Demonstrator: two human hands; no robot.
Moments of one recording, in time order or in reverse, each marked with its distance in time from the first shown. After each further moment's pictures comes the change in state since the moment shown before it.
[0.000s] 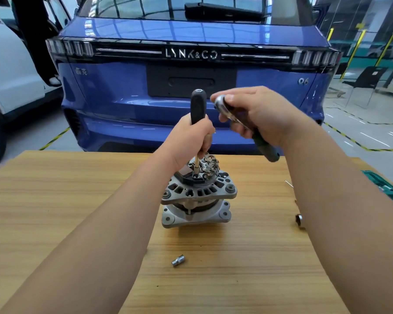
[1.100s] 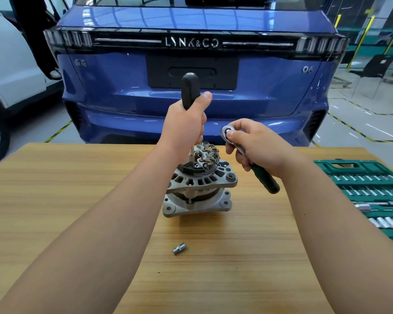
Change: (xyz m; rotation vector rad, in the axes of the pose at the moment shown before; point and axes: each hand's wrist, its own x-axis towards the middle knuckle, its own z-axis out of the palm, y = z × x) left_hand -0.002 -0.002 0.005 -0.223 0.210 -0.022; right_hand -0.033 0.062 0.017 -0.169 0.032 0.169
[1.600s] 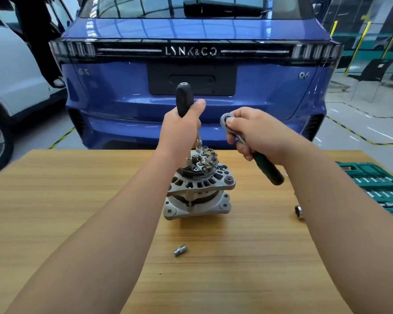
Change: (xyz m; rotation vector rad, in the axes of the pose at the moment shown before) left_hand -0.007 0.004 -0.001 0.064 0.091 0.023; right_hand -0.003 -0.033 -0.013 -0.003 0.009 -0.034
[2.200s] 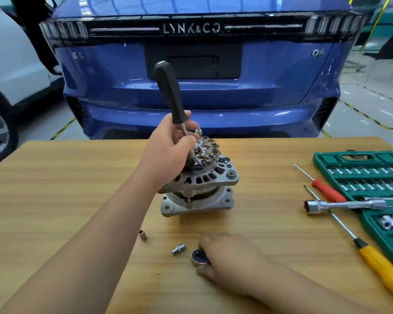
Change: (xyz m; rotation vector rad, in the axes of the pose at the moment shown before) left_hand -0.027 -0.034 -0.027 0.290 -0.069 0.165; right_hand -0.097 0.111 0.128 -1.008 -0.475 -0.080
